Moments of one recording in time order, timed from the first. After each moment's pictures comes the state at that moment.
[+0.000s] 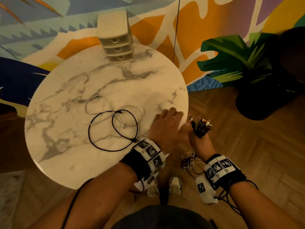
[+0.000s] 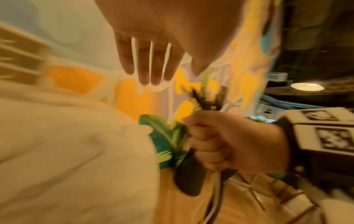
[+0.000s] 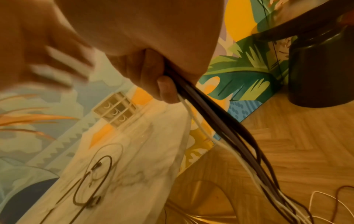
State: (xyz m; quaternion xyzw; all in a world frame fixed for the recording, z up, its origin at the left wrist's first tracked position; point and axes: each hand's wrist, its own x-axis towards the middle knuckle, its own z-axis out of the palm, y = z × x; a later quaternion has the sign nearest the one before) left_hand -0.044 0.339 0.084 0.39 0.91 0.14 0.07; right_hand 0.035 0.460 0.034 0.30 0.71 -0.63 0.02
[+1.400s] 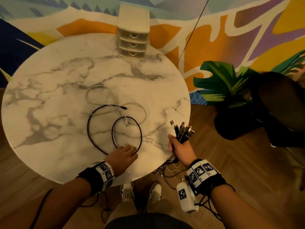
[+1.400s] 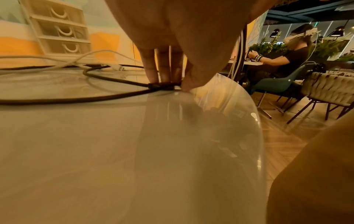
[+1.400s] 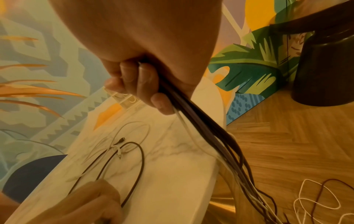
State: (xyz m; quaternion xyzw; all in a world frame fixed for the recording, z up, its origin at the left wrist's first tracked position) left_hand -0.050 0.151 -0.051 0.54 0.84 -0.07 0.09; right_hand 0.004 0.389 0.032 0.26 0.79 -0.54 0.09
